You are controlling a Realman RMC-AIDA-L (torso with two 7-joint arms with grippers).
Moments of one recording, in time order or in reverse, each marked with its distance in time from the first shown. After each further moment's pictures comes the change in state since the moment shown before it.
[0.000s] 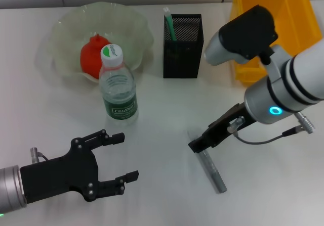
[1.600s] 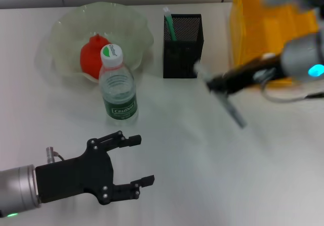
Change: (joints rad) left arm -0.025 -0.025 0.021 -0.005 0.003 0.024 0.009; right arm -0.115 -0.001 0.244 -0.173 0.103 0.034 -0.133
